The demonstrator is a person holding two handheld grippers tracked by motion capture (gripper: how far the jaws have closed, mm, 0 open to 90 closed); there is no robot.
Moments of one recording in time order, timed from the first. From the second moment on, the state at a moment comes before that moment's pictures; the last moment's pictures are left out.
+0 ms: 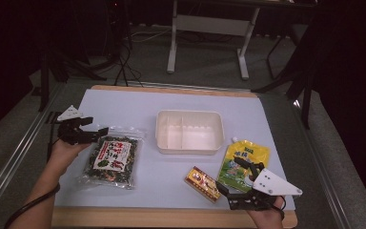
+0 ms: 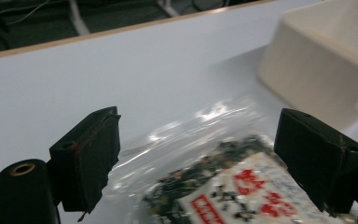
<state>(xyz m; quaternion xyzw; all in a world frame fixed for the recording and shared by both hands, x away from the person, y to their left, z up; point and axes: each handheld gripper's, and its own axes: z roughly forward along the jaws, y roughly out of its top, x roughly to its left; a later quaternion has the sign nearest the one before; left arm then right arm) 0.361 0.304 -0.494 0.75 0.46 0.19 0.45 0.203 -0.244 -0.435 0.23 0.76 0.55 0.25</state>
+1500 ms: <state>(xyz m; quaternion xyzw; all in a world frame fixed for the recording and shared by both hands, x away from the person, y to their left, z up) 0.411 0.324 -0.556 0.77 0.49 0.11 0.39 0.209 -0.240 -0.444 0.23 0.78 0.54 0.22</state>
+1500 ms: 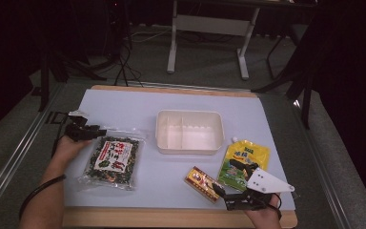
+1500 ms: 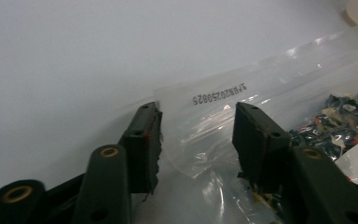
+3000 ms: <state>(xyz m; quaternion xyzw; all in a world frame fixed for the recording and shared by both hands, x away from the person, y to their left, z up) 0.407 0.248 -0.542 0.85 0.40 0.18 0.27 0.210 -0.241 -0.445 0.23 0.78 0.53 0.23</state>
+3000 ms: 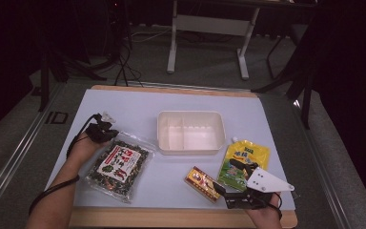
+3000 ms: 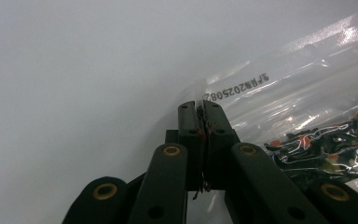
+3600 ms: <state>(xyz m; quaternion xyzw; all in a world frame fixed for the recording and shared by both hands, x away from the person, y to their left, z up) 0.401 0.267 -0.517 0.82 0.45 0.18 0.30 0.209 -0.244 -0.441 0.24 0.78 0.54 0.23</state>
